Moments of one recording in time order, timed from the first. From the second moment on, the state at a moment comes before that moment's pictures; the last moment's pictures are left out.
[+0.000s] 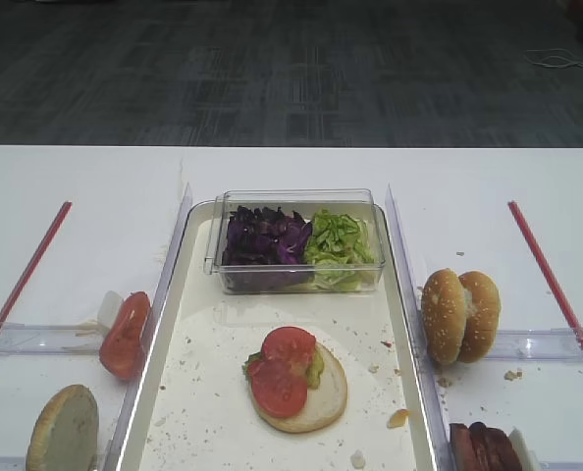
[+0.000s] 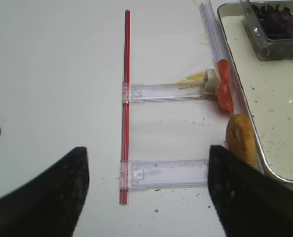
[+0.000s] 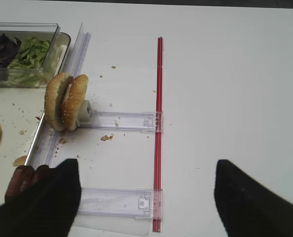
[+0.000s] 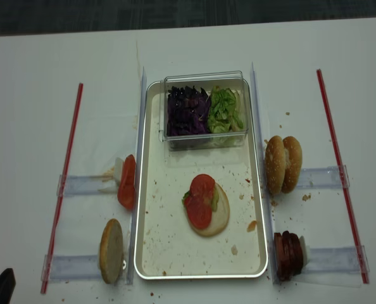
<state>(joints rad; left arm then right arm) 0.01 -0.01 -0.49 0.01 1.18 -0.05 -0.02 -0.01 -0.48 0.05 1.12 -0.06</state>
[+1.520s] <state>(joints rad) 0.01 -0.01 -0.49 0.01 1.18 -0.05 -0.02 0.69 -0.48 0.06 1.10 -0.06</state>
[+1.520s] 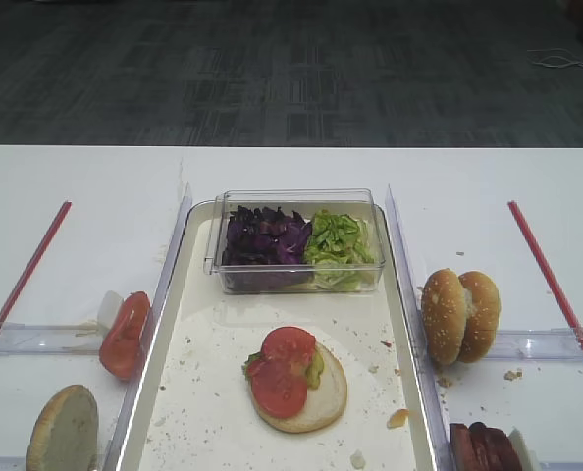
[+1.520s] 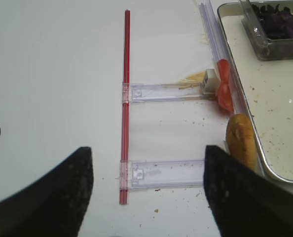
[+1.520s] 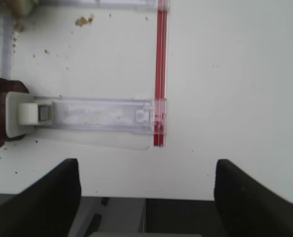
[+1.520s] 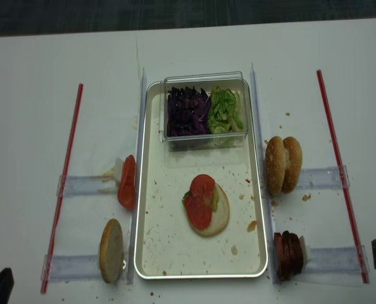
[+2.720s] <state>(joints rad) 0.01 -0.01 -0.49 0.01 1.18 -0.05 -0.02 0.96 -0.48 0.11 1.06 -0.04</state>
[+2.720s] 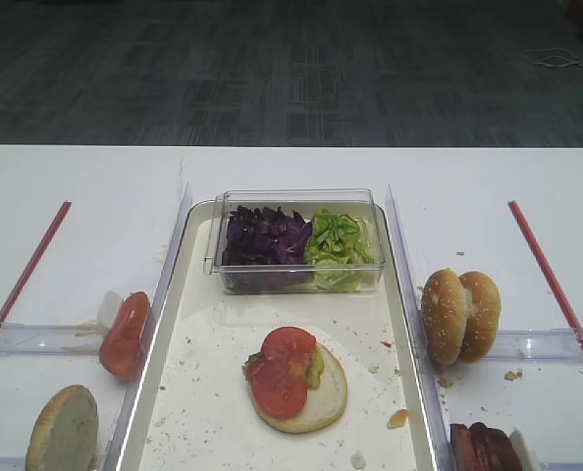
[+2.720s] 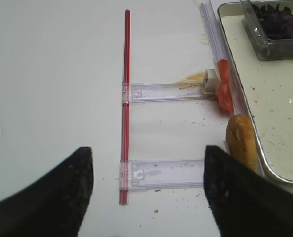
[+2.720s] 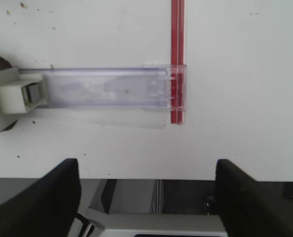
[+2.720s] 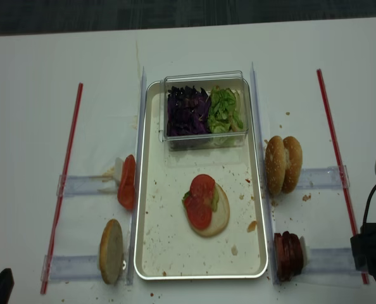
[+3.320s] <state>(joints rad) 0.01 -0.01 -0.49 0.01 1.18 -0.05 0.28 0.99 -0.55 0.16 1.00 0.17</state>
